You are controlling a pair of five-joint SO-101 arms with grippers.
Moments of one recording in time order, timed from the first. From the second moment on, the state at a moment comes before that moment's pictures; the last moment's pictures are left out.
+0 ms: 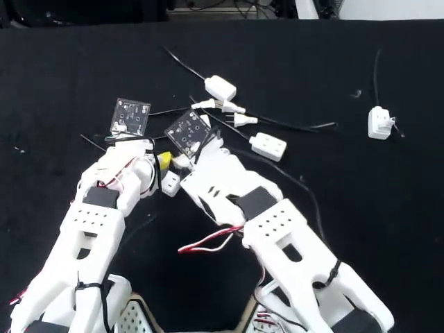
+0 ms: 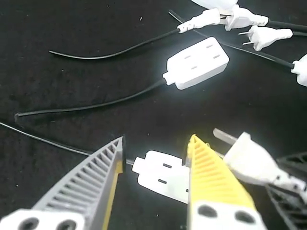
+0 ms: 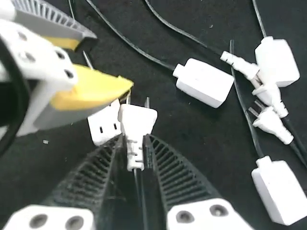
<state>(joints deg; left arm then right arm) 4.3 -40.7 62.8 26.4 -4.2 -33.1 -35.9 56.3 34.8 12.0</state>
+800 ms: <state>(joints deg) 5.5 -40.7 66.0 26.4 -4.2 -36.9 -35.9 57.3 34.9 12.0</state>
